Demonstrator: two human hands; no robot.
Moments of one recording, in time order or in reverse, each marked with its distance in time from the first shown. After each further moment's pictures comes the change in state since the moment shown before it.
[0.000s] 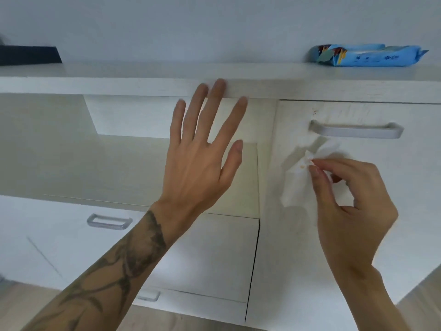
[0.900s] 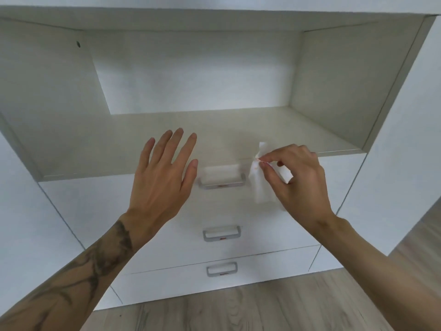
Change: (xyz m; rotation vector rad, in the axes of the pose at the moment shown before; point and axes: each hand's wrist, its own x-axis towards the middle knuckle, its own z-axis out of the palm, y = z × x) left_hand -0.227 -0.314 -0.041 -0.032 -0.390 0.026; right_hand -0.168 -0.204 0.201 -0.233 -0.347 0.001
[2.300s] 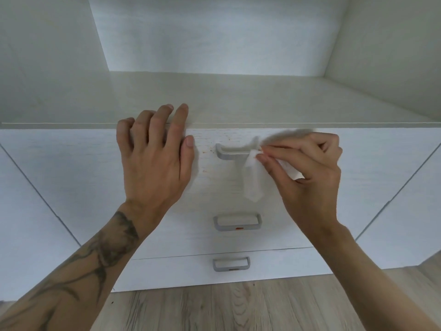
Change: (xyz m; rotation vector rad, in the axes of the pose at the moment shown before) left_hand -0.033 -0.026 0.092 0.109 0.410 -0.138; right_hand -0.040 0.009 0.090 0.174 0.154 -0.095
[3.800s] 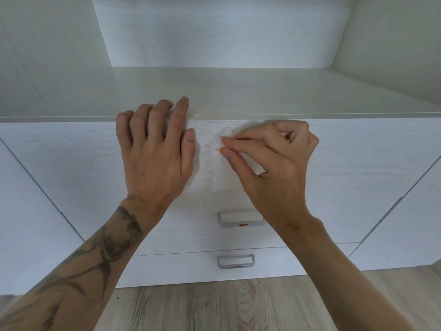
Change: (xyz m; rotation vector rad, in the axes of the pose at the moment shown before) left_hand -0.003 0.000 0.006 0.019 0.048 -0.004; right_hand 0.003 -0.034 0.042 -0.073 0.074 -0.065
